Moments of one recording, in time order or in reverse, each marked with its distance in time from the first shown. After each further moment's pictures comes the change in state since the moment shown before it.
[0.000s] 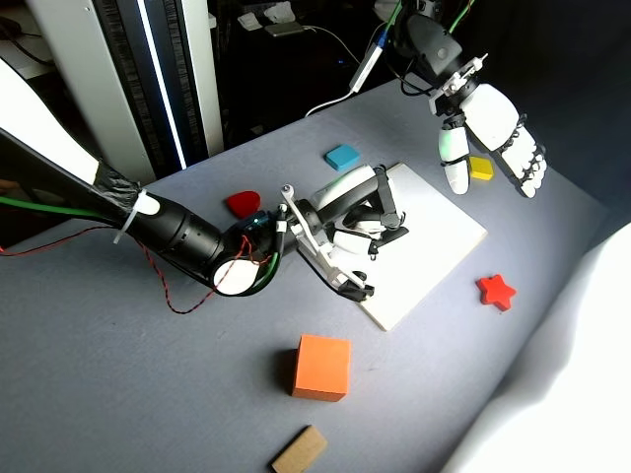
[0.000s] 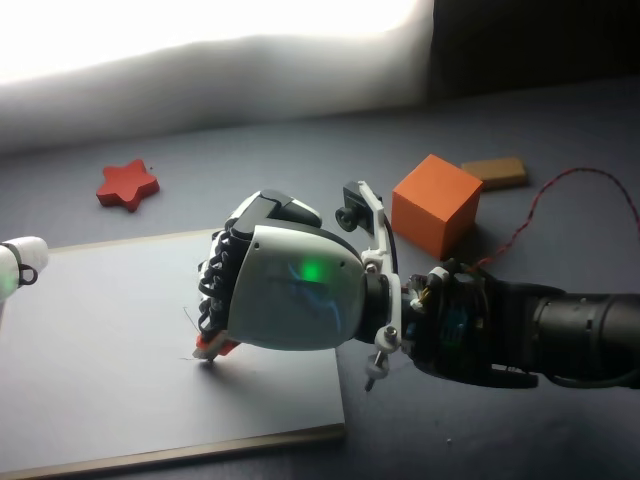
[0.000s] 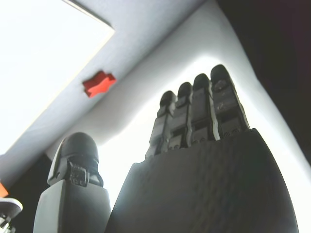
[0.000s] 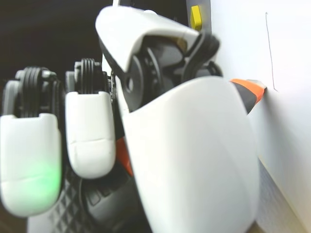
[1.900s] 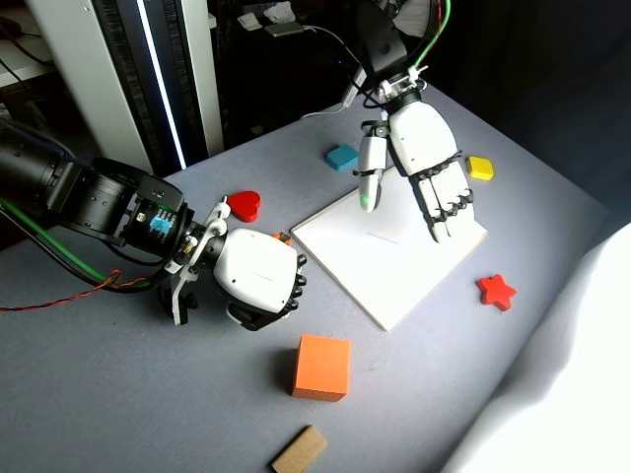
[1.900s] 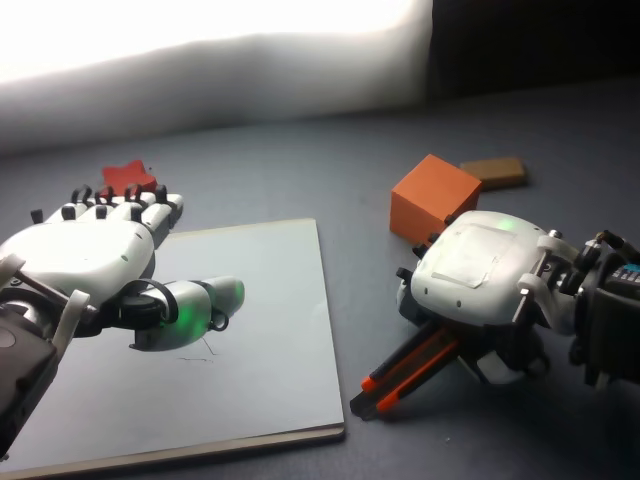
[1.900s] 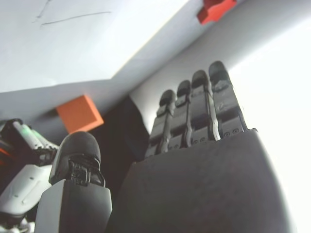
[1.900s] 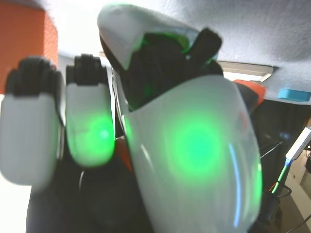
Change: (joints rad) left arm -0.172 -0.118 -0.161 0.068 0.071 0.146; right arm 0.013 0.575 -0.705 1.123 -0.864 0.060
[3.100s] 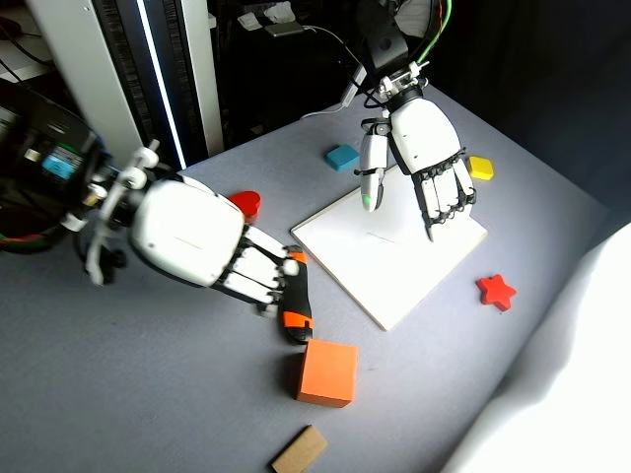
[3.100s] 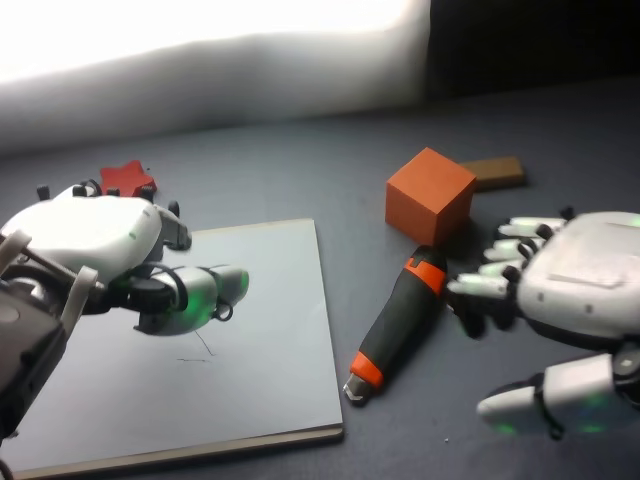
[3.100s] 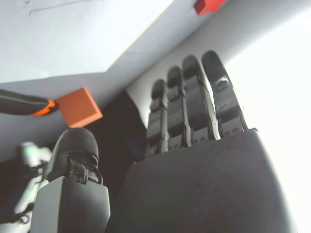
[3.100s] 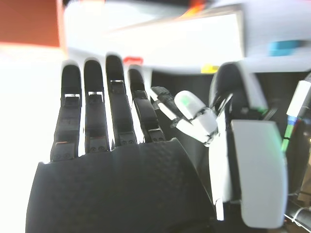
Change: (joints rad) left arm -0.067 0.000 0.001 -0.014 0.017 0.045; right arm 0.077 0.428 -0.355 0.139 -0.200 0.043
